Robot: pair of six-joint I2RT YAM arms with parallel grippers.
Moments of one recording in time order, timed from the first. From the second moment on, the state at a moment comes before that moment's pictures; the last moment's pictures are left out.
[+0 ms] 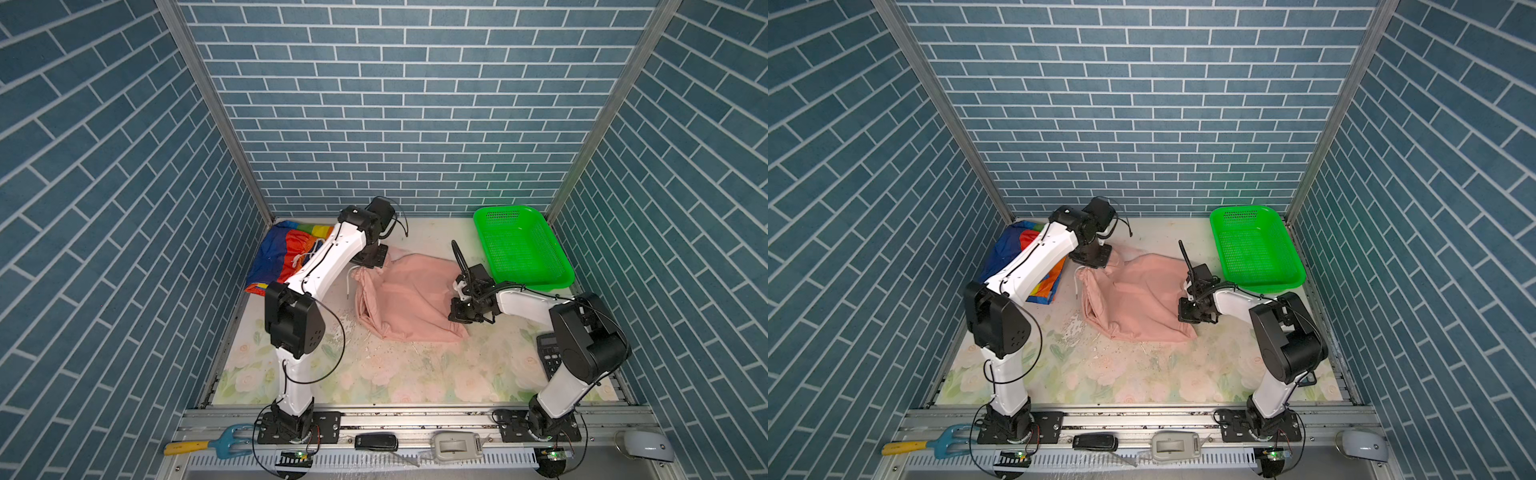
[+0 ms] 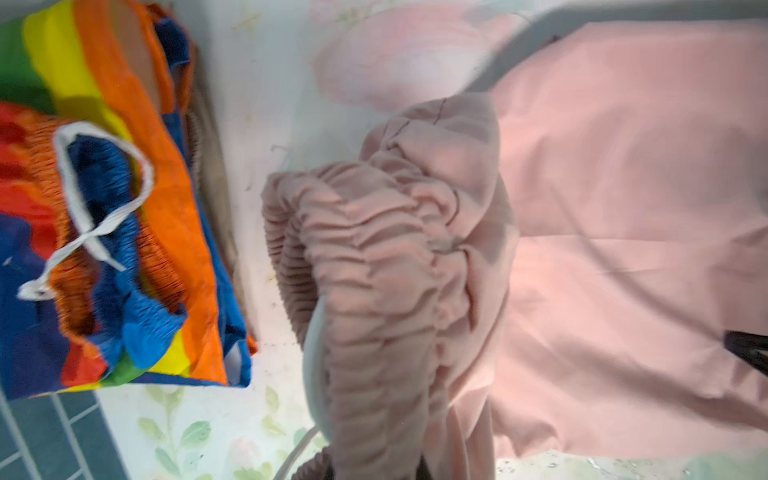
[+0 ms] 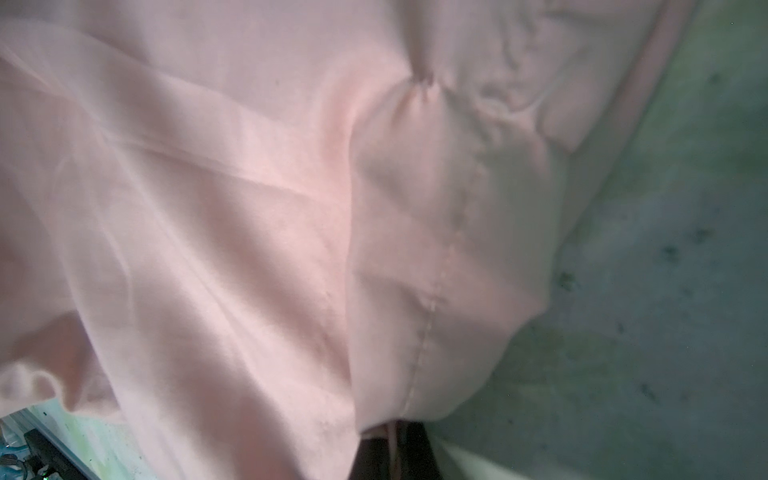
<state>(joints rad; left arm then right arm) -0.52 2.02 2.05 -1.36 -0.17 -0.23 0.50 1.70 0.91 -0.39 -0.33 0.45</state>
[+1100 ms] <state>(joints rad) -0.66 2.20 1.74 -0.59 0.39 -0.72 0.51 1.63 0.83 -0.29 -0.38 0.49</state>
